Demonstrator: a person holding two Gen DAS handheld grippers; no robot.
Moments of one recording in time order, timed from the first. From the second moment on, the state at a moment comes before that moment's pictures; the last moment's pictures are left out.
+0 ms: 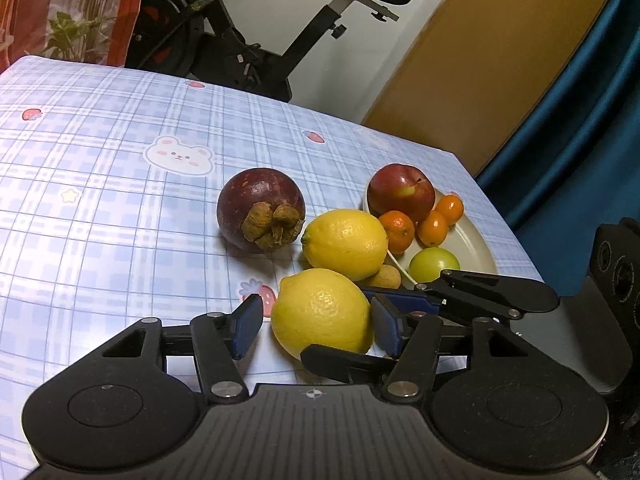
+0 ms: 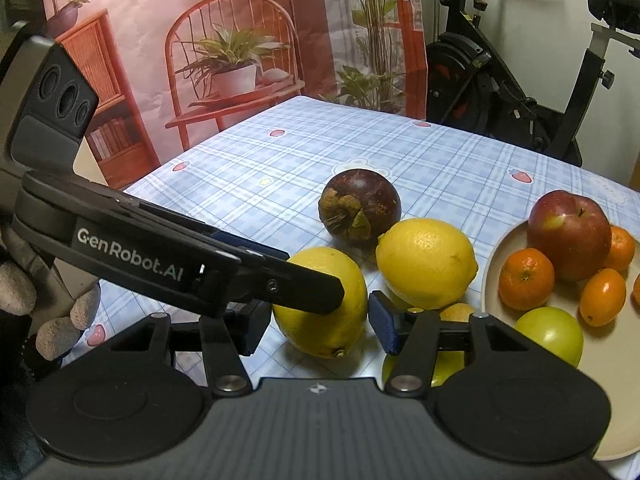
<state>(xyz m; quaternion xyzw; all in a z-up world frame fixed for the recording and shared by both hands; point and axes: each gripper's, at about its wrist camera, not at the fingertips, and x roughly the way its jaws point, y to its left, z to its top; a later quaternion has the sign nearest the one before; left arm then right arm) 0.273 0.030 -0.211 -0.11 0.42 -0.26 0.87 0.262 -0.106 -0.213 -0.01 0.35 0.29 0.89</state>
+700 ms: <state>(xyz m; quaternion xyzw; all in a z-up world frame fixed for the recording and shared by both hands) 0.262 -0.005 -0.159 -0.07 0.35 -0.27 0.89 0.247 -0.136 -0.174 0.02 0.28 0.26 0.92</state>
